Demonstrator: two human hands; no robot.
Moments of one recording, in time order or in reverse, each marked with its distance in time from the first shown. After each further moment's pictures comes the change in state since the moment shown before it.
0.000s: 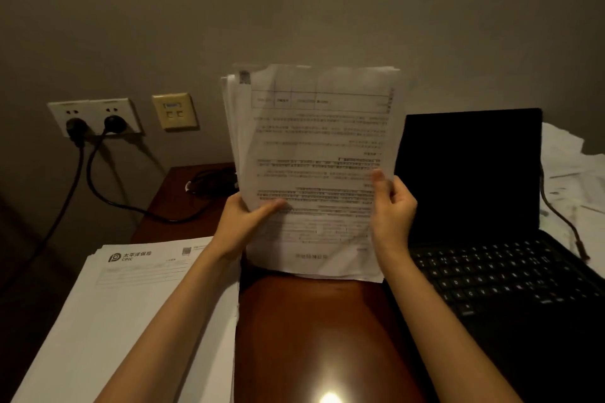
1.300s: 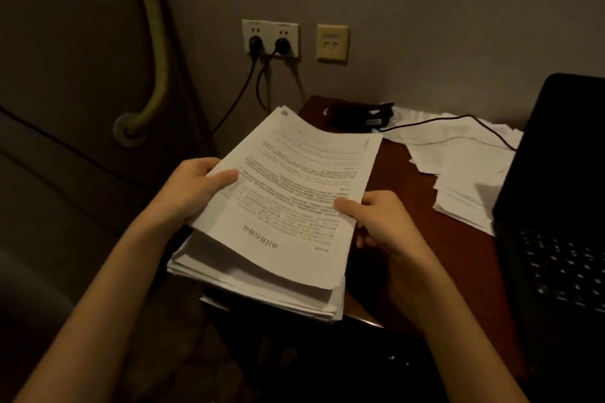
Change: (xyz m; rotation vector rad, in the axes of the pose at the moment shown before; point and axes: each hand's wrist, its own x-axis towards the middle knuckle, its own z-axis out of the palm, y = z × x) left_hand -0.205 0.089 -0.158 0.482 0.425 -0.473; right_hand -0.149 -0.040 0.056 -0.393 -1.039 0.501
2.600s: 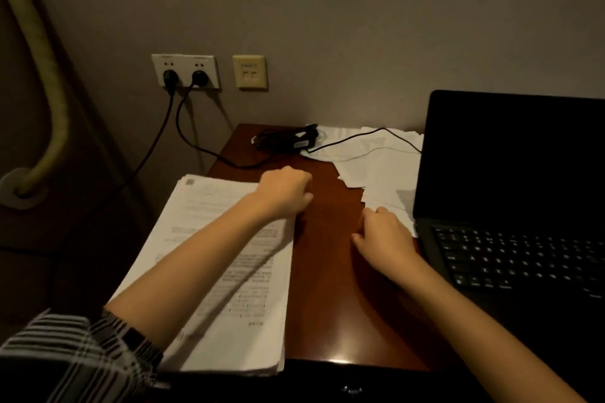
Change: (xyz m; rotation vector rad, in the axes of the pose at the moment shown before) left_hand 0.084 0.088 0.185 1.057 -0.250 0.654; right_hand 0.015 0.050 -0.079 -1.034 0.379 0.060
